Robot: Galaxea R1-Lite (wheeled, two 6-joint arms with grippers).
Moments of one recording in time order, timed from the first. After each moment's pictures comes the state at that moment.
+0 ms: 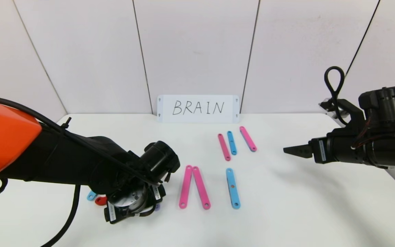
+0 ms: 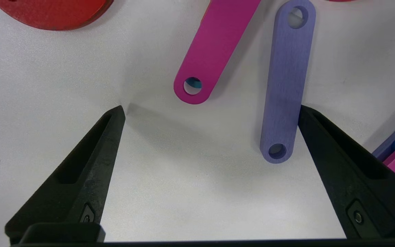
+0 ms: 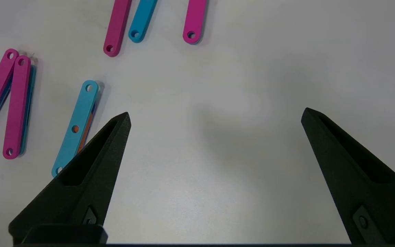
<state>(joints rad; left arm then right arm) -0.68 1.91 -1.08 0.44 0.37 -1.11 0.15 1.63 -0.87 -0.09 0.22 0.00</state>
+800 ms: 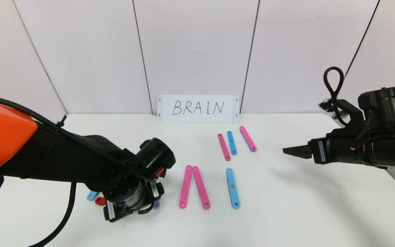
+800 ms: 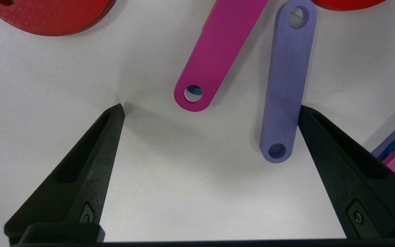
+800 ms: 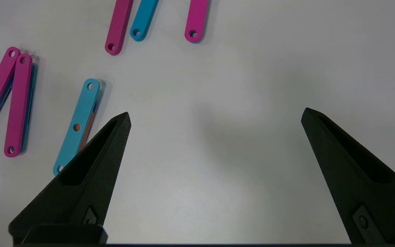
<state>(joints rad) -0.65 1.91 -1.07 0.41 0.32 -1.09 0.15 1.63 -0.87 -0.09 0.22 0.00</state>
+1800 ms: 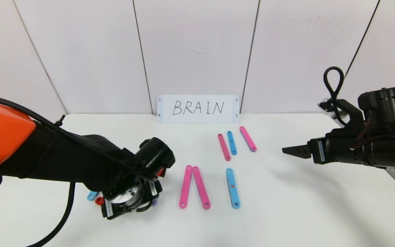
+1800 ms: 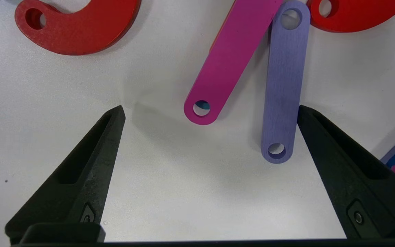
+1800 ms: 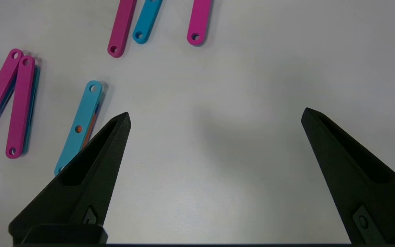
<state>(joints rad) -0.65 1.90 -1.07 0.41 0.39 -1.09 0.15 1.63 -0.86 -0.11 0.22 0.00</state>
